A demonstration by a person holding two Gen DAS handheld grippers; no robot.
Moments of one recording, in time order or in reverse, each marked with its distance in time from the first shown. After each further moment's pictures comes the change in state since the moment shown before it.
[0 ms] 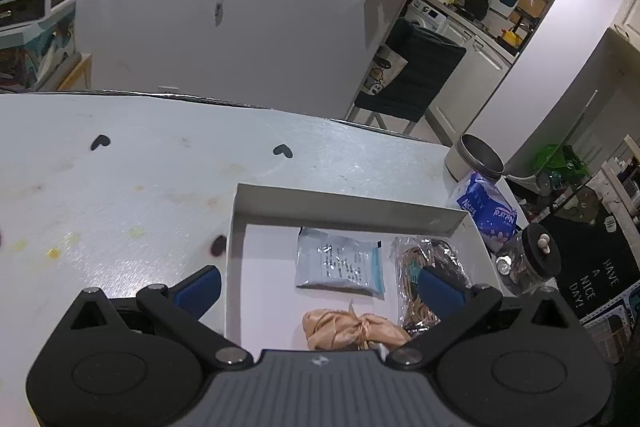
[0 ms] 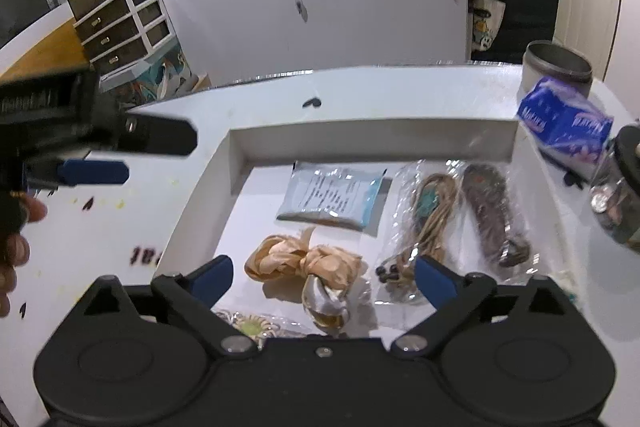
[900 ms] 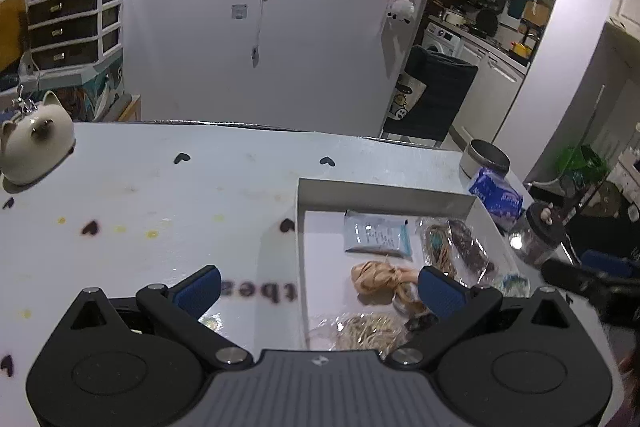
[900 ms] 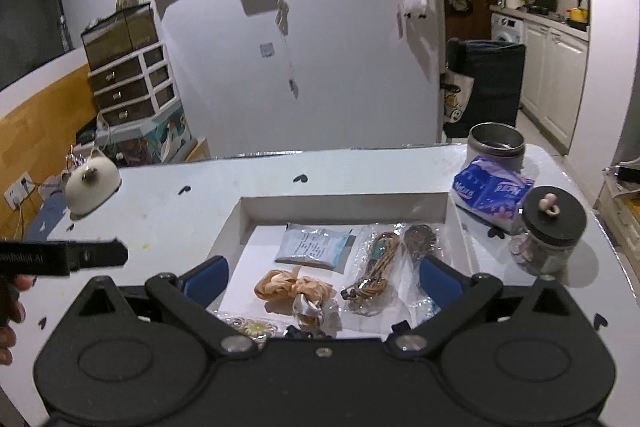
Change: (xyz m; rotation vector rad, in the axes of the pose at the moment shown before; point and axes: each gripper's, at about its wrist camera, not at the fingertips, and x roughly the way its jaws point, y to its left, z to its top) left arm -0.108 0.001 -0.063 0.057 -0.120 0.131; right arm -0.129 0.002 -0.016 -0.015 -0.218 -0.055
